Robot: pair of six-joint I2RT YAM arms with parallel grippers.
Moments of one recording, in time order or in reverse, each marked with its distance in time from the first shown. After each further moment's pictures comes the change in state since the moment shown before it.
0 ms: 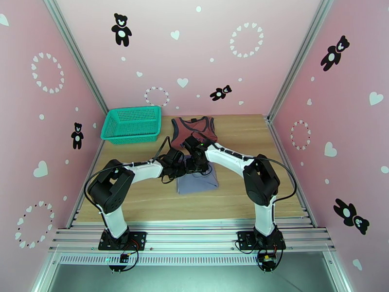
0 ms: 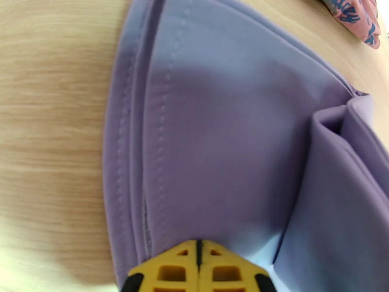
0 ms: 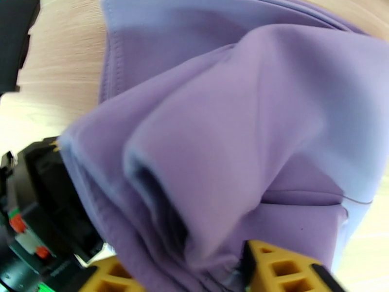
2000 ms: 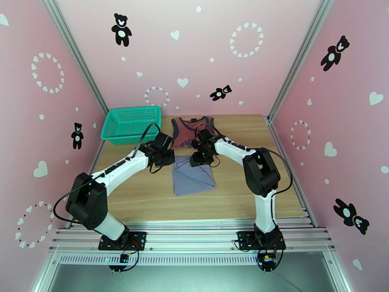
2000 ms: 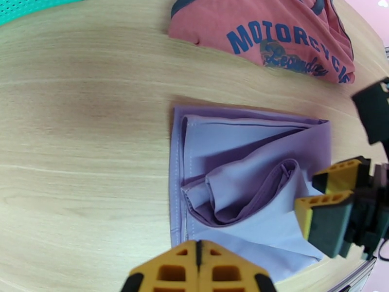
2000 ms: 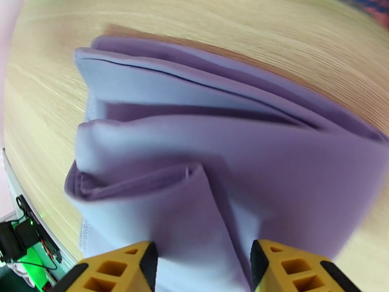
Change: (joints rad) left arm 0.095 -0.226 0.185 -0.418 -0.136 0.189; right arm -0.208 0.111 -0.007 0.166 -0.298 -0.380
